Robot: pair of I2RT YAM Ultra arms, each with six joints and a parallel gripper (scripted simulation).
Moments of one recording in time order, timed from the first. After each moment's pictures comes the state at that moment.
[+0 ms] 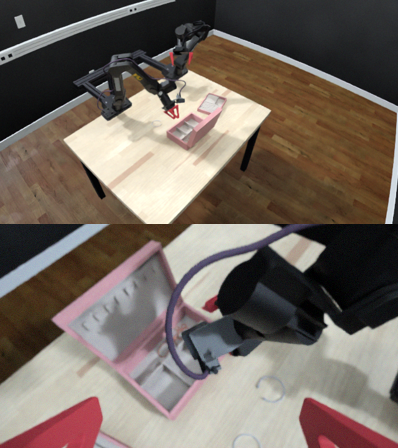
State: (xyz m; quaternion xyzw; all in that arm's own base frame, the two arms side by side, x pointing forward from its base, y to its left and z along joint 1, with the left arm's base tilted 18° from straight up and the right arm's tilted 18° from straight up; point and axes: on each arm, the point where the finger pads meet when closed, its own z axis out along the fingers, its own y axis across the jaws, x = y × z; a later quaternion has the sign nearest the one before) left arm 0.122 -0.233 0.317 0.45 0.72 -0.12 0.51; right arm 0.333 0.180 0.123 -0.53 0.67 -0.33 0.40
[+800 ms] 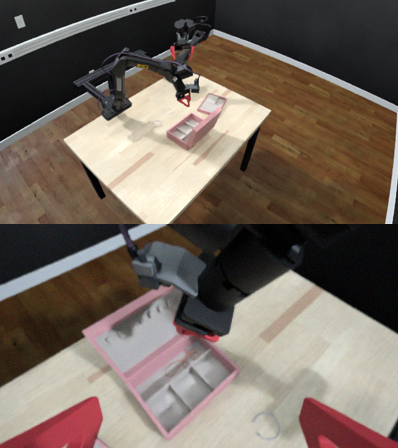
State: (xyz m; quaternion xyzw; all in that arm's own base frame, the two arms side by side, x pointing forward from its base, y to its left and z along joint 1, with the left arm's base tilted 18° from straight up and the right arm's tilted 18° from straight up) left arm 0.124 -0.238 0.367 0.37 0.73 -0.14 0.55; right arm 0.354 0.226 0.254 -0.29 0.87 -0.04 0.39
